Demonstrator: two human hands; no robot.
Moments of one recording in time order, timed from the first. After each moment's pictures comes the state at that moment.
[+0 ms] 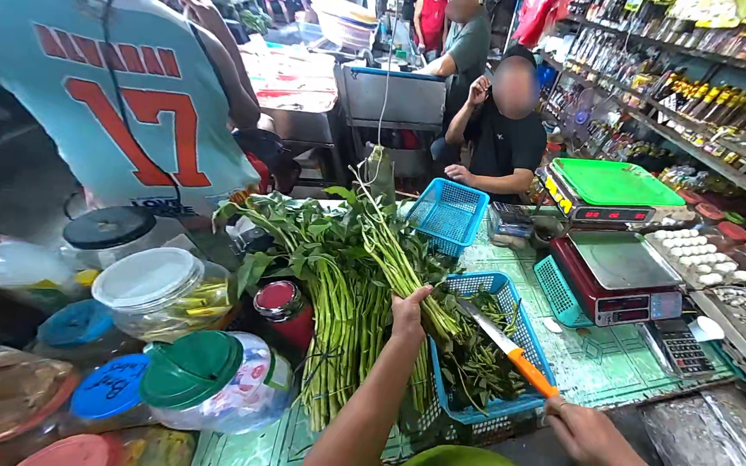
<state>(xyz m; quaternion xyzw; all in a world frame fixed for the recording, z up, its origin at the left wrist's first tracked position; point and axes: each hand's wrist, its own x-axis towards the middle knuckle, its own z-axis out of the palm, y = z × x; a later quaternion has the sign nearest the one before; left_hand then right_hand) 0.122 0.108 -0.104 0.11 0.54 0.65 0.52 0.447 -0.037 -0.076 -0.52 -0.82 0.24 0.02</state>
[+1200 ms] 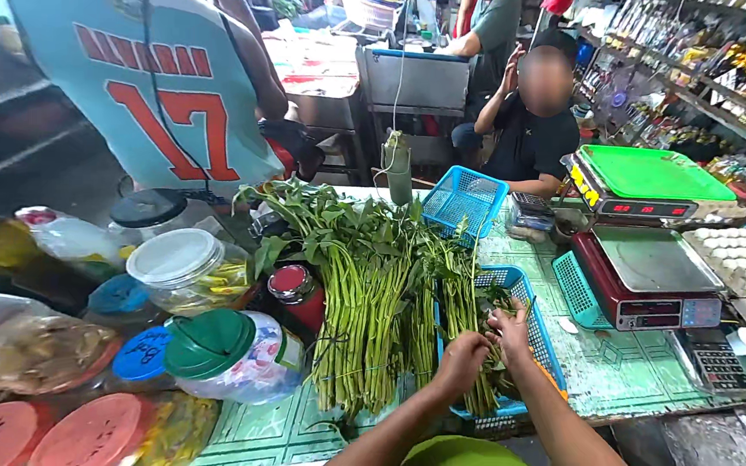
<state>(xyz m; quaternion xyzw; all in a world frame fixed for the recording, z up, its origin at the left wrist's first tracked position) 0.184 0.034 -0.144 0.64 0.57 0.33 0.39 0.318 0.113 -0.166 -0.58 -0.32 0.59 0.46</state>
